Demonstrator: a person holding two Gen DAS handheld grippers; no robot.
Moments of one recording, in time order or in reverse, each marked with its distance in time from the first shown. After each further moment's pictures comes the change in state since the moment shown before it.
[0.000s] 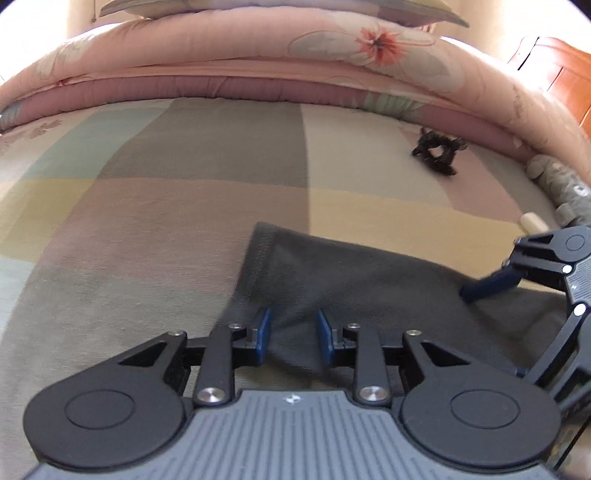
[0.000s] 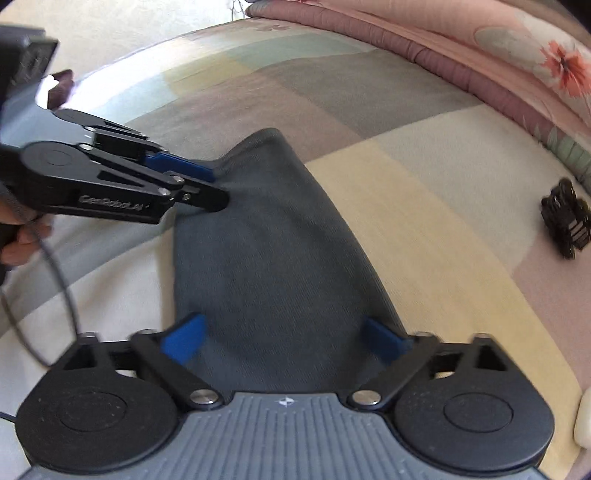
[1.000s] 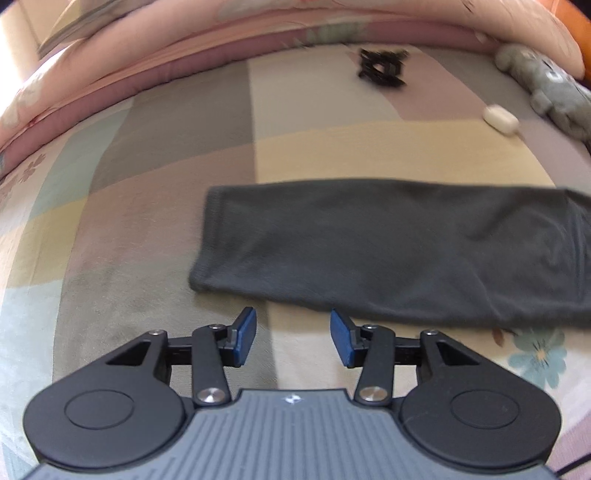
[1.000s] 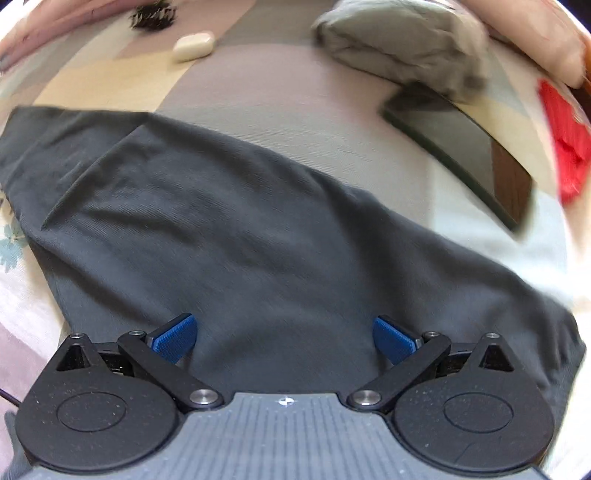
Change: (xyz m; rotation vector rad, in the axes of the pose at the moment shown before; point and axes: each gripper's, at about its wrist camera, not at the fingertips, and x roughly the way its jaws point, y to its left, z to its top) left arm -0.035 -0.073 -0.005 0.279 0.231 0.096; right arm -0.221 -0.103 -0.302 0.748 0.175 -0.350
